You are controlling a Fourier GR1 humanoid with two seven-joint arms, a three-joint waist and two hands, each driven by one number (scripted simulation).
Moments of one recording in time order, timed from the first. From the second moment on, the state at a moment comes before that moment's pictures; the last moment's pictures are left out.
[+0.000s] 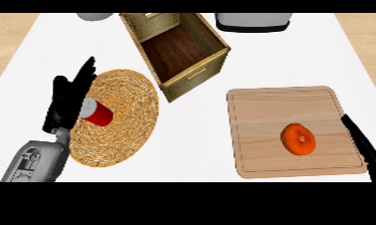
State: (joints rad) left arm -0.21 0.32 -0.09 -1.39 0.03 0.12 0.23; right arm 0.35 -0.23 -0.17 -1.82 0.53 0.11 -0.12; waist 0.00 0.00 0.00
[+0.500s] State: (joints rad) left arm -0.22 0.29 -0.01 -1.38 -0.02 0.06 0.23; right arm 0.25 -0.19 -0.16 -1.72 0.59 0.10 -0.13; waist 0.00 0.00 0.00
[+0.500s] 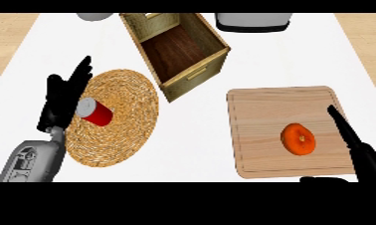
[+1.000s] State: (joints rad) left arm -0.21 0.25 0.01 -1.40 -0.07 0.03 0.23; right arm 0.19 -0.15 -0.13 -1.63 0.65 0.08 -0.11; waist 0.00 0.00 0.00
